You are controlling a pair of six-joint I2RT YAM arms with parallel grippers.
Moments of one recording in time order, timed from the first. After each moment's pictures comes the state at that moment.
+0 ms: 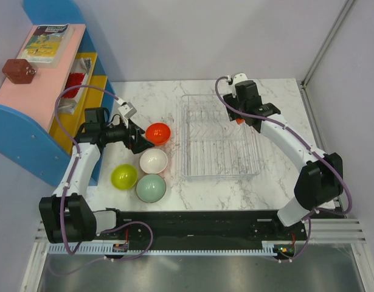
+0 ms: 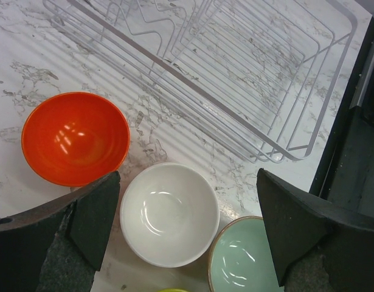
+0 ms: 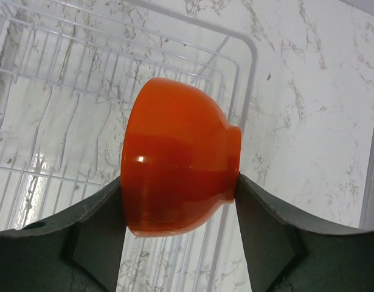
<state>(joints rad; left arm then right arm) 0.06 1.25 0.98 -0.51 1.03 0.44 0.40 1.59 1.39 -0.44 0.29 -0.06</state>
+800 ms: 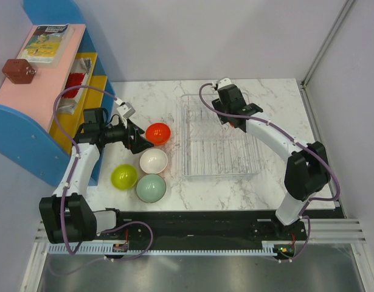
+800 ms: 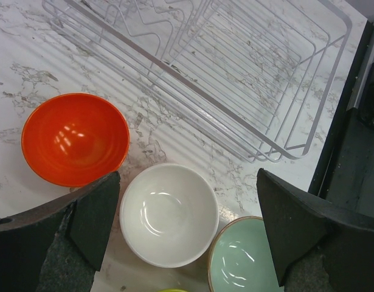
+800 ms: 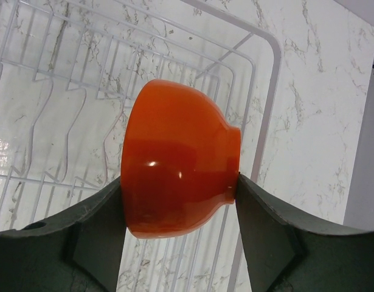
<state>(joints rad) 0.08 1.25 0.97 -0.51 1.05 0.44 0.50 1.73 1.44 -0.44 0.43 -0.10</state>
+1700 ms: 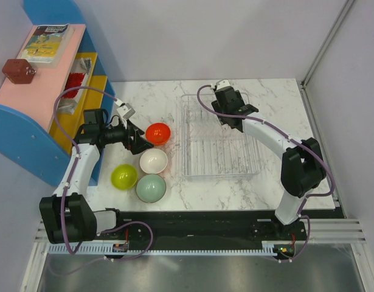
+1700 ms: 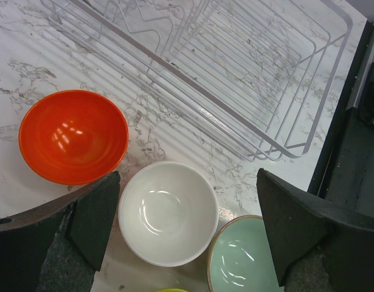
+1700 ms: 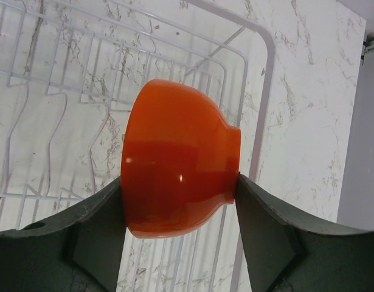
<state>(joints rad) 0.08 1.25 0.96 -0.50 1.06 0.44 0.51 1.76 1.44 -0.41 0.51 -0.09</state>
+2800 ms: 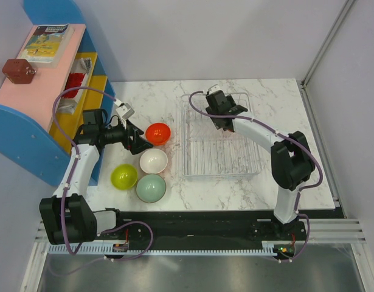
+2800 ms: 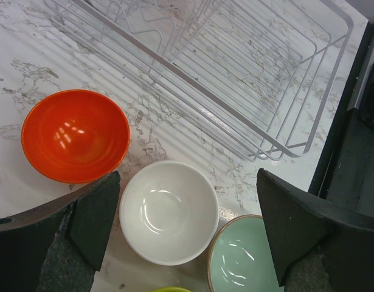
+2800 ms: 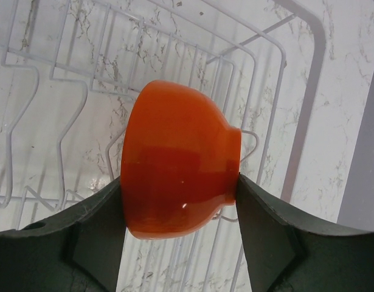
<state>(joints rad) 0.09 1.24 0.96 -0.50 1.06 0.44 0.54 1.88 1.49 -0.44 0.54 -0.10</state>
